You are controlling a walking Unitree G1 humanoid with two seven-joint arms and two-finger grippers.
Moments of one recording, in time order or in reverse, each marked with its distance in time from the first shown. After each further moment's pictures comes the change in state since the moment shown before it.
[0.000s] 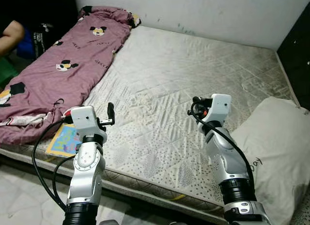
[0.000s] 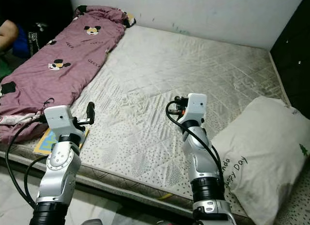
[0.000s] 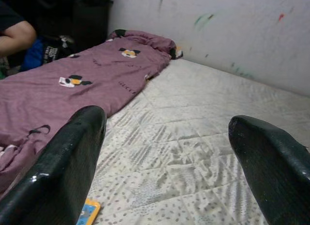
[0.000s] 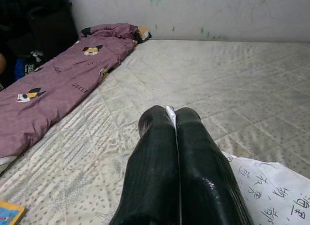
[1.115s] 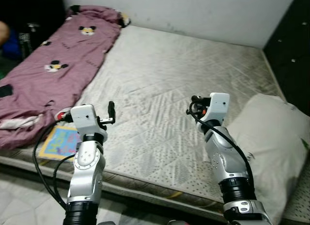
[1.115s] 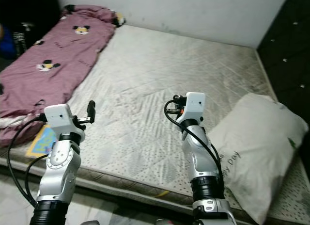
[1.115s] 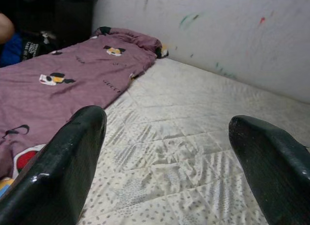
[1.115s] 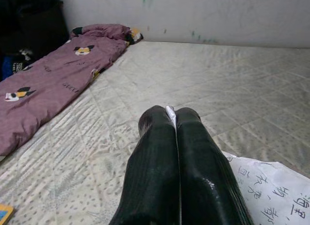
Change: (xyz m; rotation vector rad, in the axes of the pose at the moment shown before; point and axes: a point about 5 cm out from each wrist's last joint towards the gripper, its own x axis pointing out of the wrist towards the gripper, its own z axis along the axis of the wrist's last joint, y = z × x) left arm 0.003 -0.002 0.003 -0.020 -0.009 -0.018; right arm 0.001 0.000 0.003 -0.016 -0.004 0.007
